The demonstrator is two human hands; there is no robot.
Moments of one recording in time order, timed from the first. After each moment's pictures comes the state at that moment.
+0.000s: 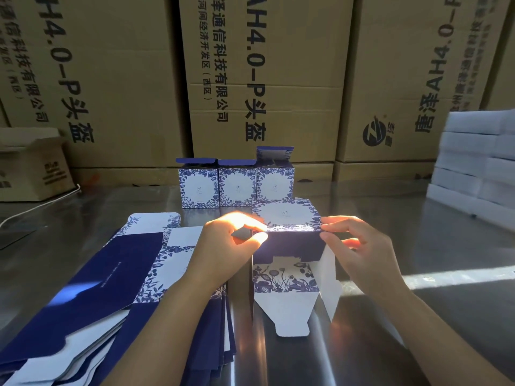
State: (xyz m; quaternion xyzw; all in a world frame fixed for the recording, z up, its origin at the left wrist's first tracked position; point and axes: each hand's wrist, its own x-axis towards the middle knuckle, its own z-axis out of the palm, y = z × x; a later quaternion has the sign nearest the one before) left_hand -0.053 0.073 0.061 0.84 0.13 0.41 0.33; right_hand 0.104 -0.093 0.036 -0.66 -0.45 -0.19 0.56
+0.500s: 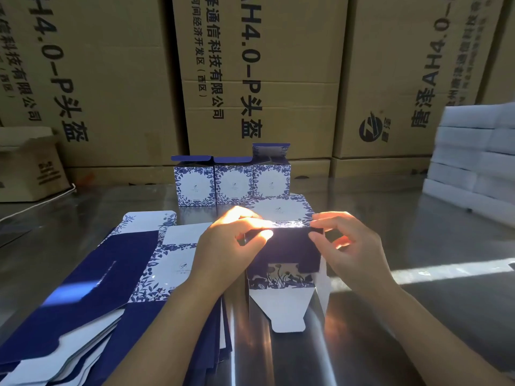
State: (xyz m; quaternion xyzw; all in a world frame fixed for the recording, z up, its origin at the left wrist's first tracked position) left_hand -0.045 0.063 0.054 0.85 0.12 0.44 0.24; right_hand 0.096 -0.091 0.036 -0.65 -0.48 -0.20 0.56
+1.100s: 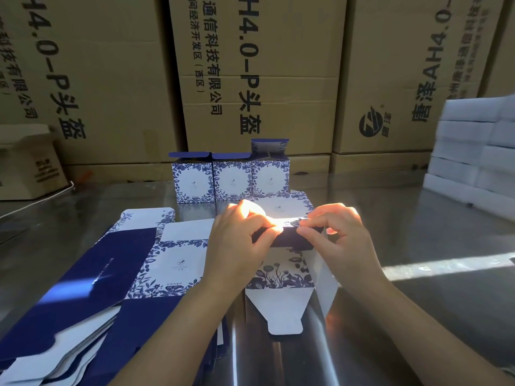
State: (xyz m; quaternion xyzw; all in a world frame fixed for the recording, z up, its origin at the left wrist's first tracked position) left_hand -0.033 0.047 0.052 0.86 0.13 0.46 0.16; right_hand 0.089 -0.081 0.039 -0.67 -0.46 -0.19 0.55
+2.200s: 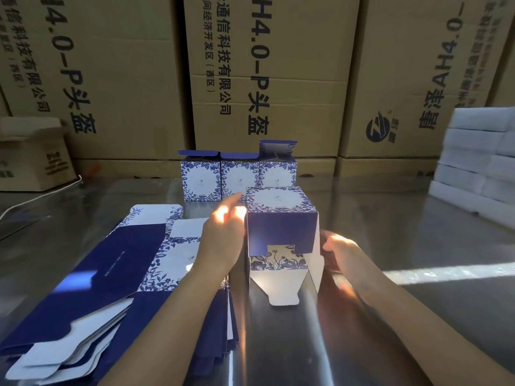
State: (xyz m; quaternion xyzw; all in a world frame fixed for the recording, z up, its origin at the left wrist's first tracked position) left_hand -0.032 0.080 0.053 0.70 0.23 0.41 0.54; right_hand 0.101 -0.070 0.028 -0.68 -0.27 0.24 0.64
